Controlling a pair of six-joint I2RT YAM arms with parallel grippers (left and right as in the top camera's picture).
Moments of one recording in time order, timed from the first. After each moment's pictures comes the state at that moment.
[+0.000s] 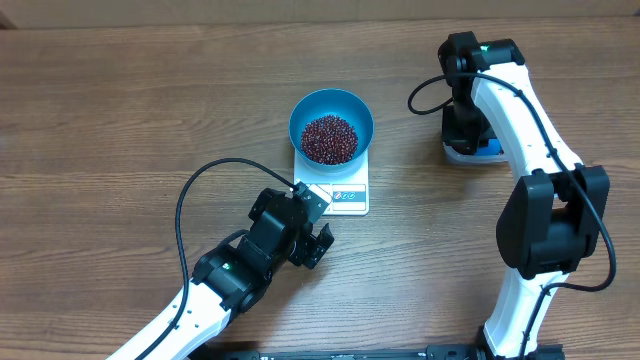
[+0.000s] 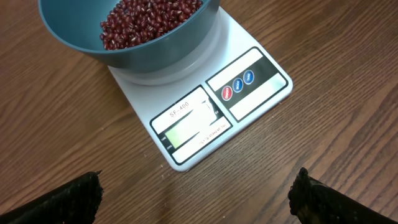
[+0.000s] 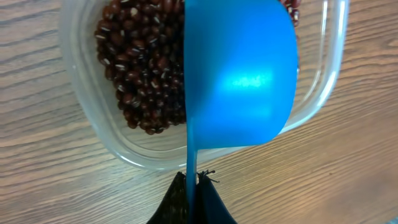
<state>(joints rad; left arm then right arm) -0.70 1.11 0.61 -0.28 -0.16 0.06 0.13 2.08 1.84 -1.40 0.32 0.30</state>
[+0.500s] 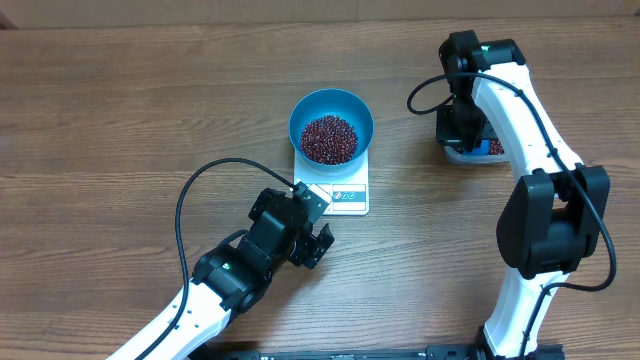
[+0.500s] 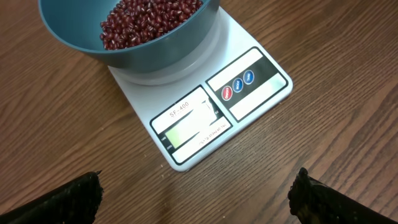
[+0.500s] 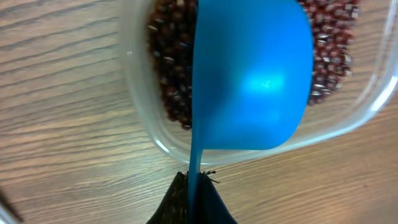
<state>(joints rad) -0.70 1.11 0.61 -0.28 -0.16 0.06 0.13 2.08 1.84 -1.38 0.18 0.25</state>
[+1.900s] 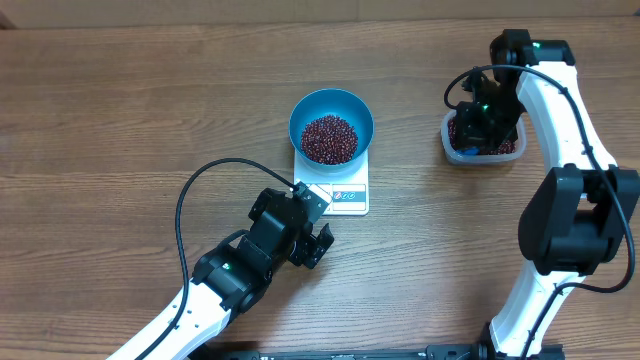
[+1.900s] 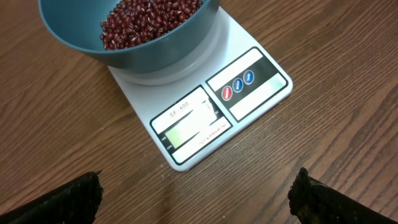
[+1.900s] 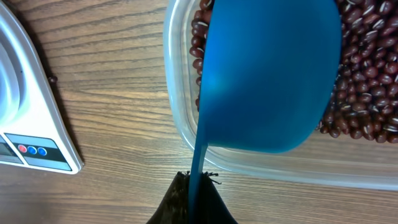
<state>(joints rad) -0.70 1.11 0.61 -0.28 -0.16 0.06 -0.04 2.08 1.84 -1.38 -0.20 -0.03</state>
